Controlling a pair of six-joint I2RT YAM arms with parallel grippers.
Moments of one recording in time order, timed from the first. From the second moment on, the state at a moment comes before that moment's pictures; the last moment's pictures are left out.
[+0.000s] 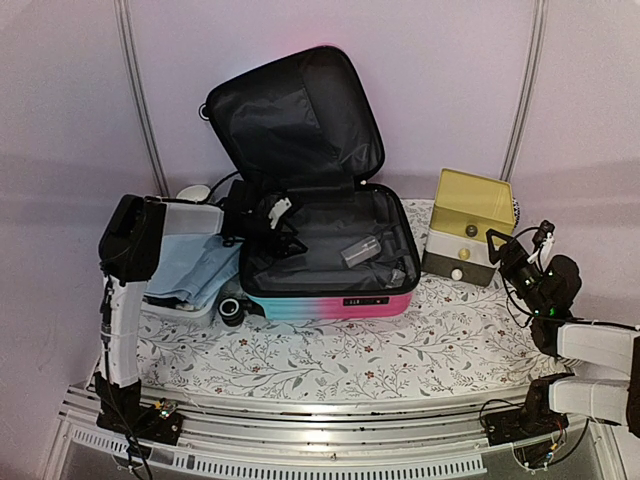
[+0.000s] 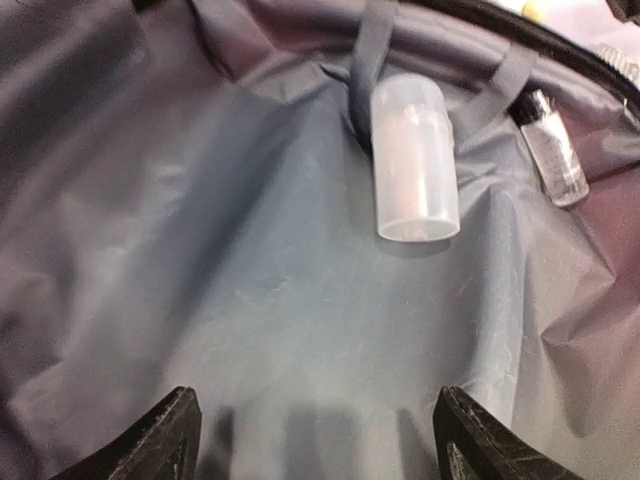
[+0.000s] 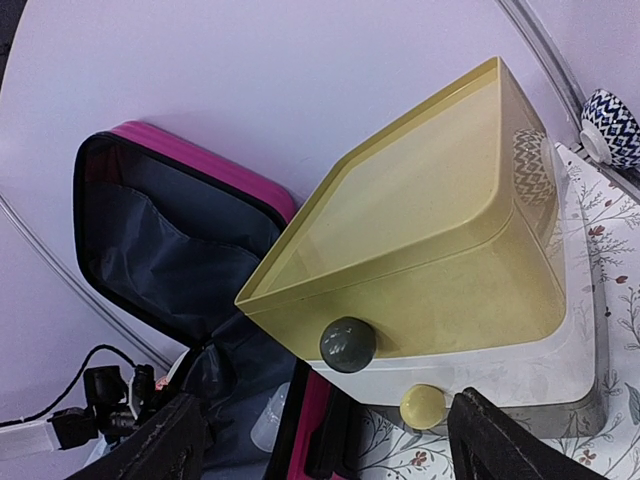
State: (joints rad) left arm -0.39 2.23 1.60 -0.11 0.68 0.45; right arm 0.06 1.01 0.20 0.85 -0.17 0.75
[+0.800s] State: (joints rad) left arm -0.45 2.40 1.81 -0.14 0.86 0.41; right arm 0.07 1.05 0.21 0.86 -0.19 0.75
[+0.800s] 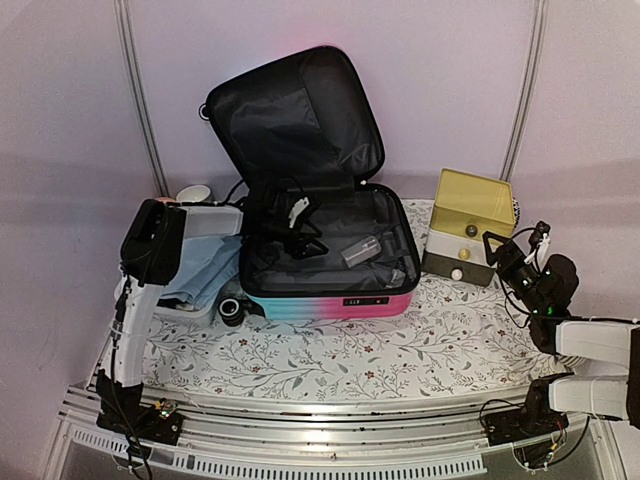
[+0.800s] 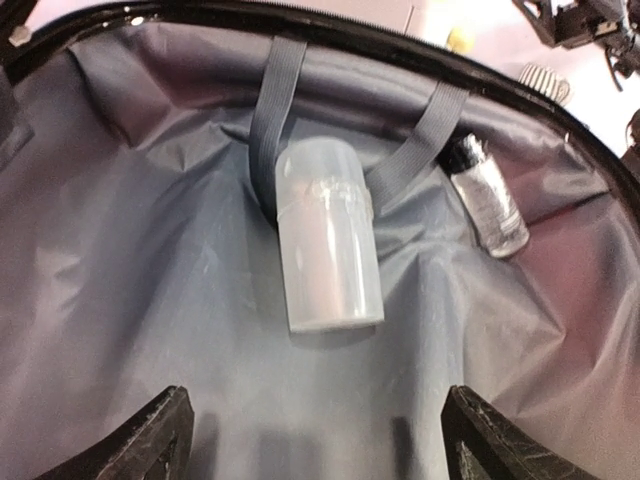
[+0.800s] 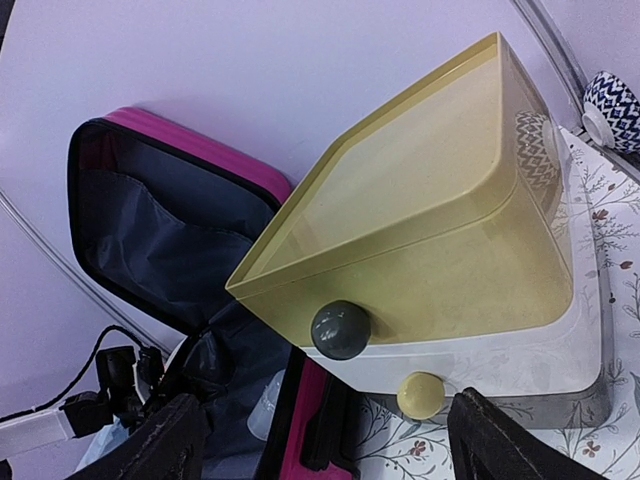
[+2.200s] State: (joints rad) left arm -0.60 2.67 2.27 -0.45 0.67 0.44; right arm 0.26 1.26 0.34 0.93 -0.12 0.73
